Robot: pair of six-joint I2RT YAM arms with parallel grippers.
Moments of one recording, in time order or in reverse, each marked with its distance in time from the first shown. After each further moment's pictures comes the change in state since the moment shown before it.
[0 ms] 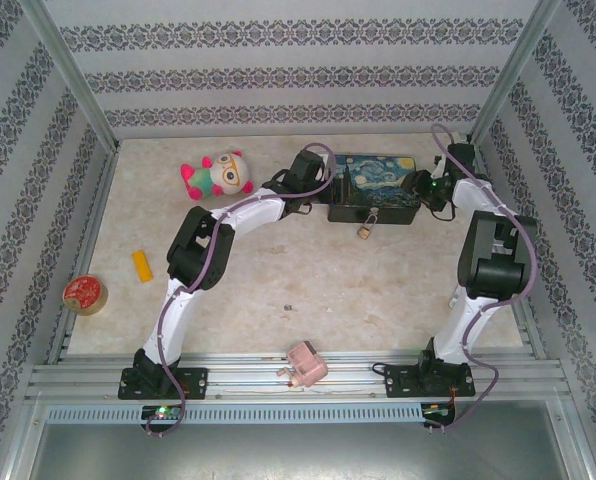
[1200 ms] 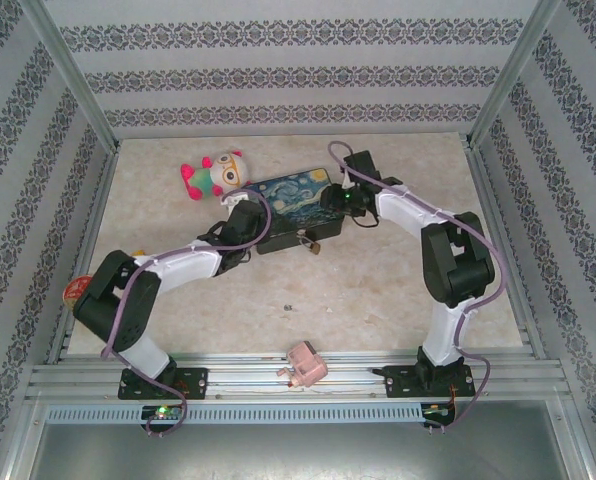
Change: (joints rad) left arm 0.037 -0.707 -0.974 0.164 -0.472 -0.187; right arm 0.546 -0.007 -0.010 0.049 0.186 0.095
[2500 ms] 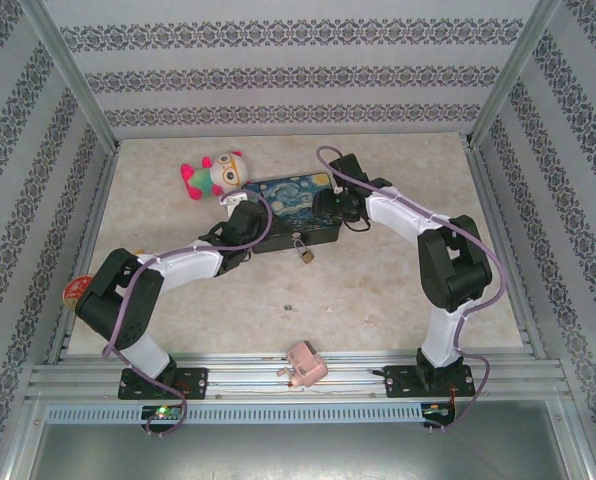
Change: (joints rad) left arm 0.000 0.039 0.015 0.042 -0.043 0.000; right arm 0.063 -0.002 0.043 -0.100 0.118 0.036
